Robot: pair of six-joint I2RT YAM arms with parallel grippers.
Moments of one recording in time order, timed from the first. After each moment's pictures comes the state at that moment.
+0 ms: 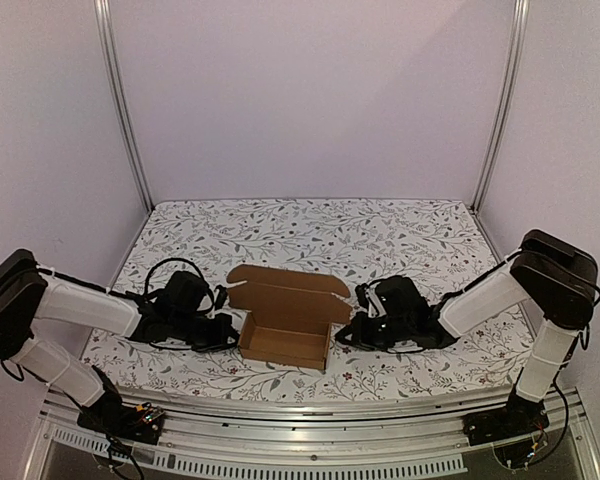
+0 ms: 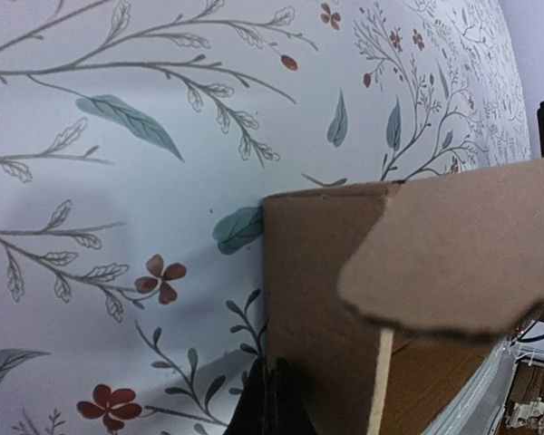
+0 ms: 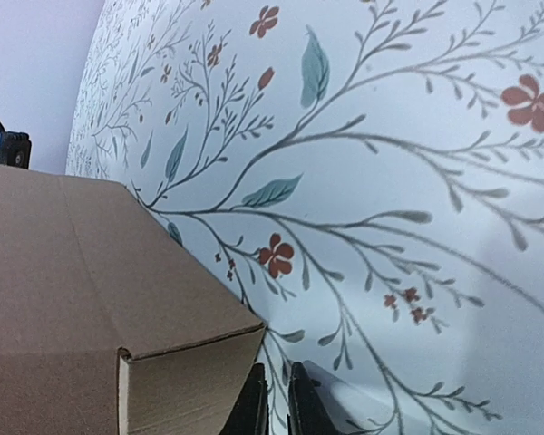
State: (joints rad) left arm -0.70 1.44 0.46 0.09 0.26 -0.76; right arm 0.88 1.80 0.65 0.44 -0.24 0.95
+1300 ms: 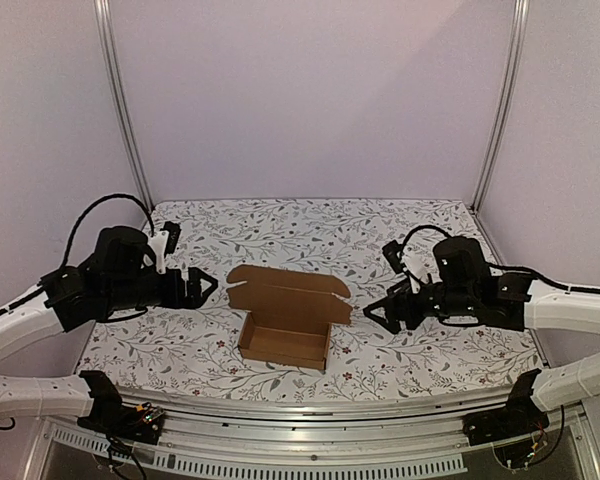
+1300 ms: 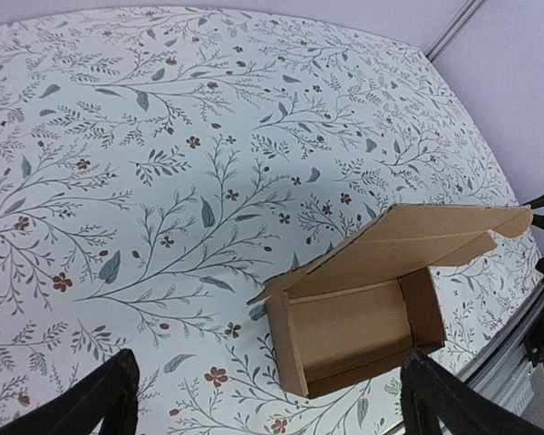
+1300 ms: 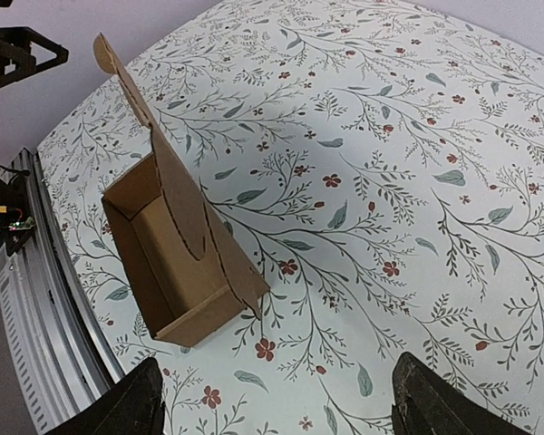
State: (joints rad) left arm -0.70 0.86 0.69 -0.46 -0.09 -0.49; right arm 0.82 1.15 0.66 -0.11 -0.14 0.23
